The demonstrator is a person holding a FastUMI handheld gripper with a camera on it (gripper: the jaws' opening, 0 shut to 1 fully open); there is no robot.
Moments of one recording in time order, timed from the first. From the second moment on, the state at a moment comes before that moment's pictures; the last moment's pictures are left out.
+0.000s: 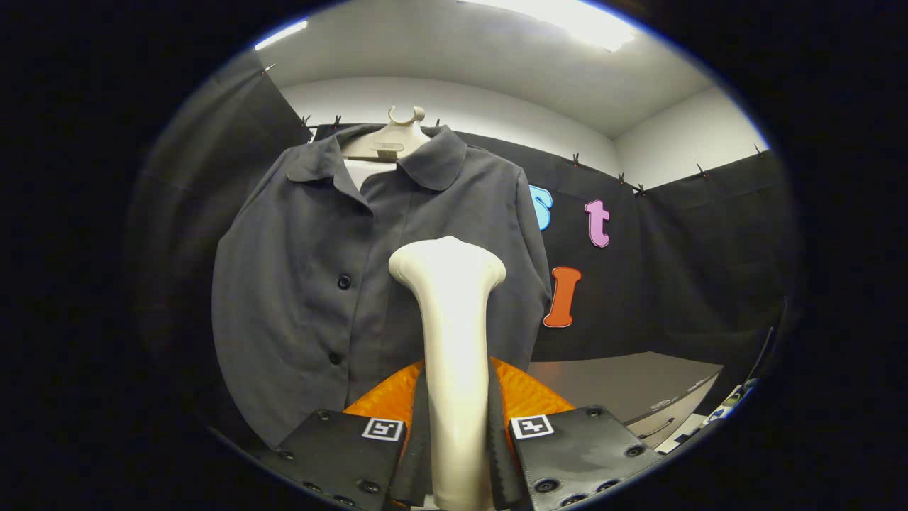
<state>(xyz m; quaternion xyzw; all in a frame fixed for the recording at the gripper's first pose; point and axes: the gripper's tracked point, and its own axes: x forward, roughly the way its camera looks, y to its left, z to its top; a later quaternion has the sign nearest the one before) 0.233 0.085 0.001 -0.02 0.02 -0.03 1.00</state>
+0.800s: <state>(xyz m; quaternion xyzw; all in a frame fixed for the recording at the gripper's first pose) 0.188 0.098 -0.081 -0.03 0.07 -0.02 1.00</state>
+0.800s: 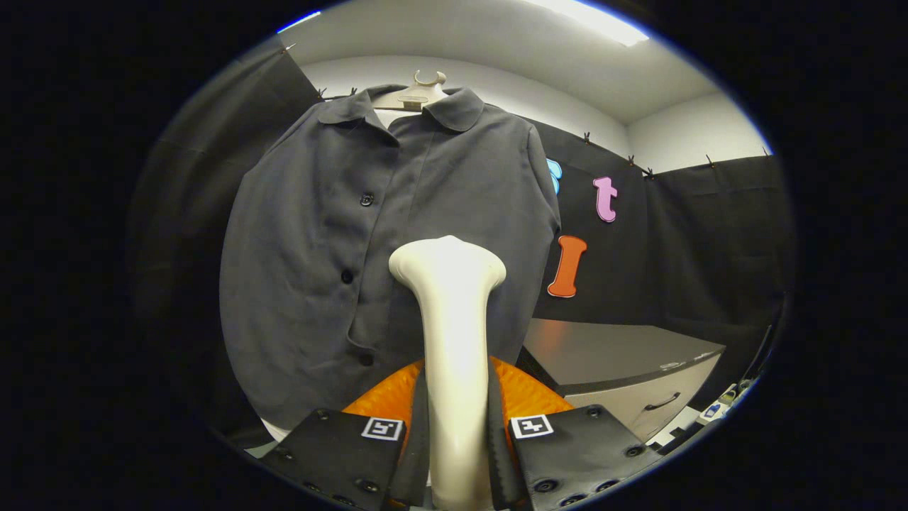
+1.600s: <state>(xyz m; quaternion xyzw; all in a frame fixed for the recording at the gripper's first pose) 0.142 0.096 -0.166 -0.02 0.15 -0.02 0.99</state>
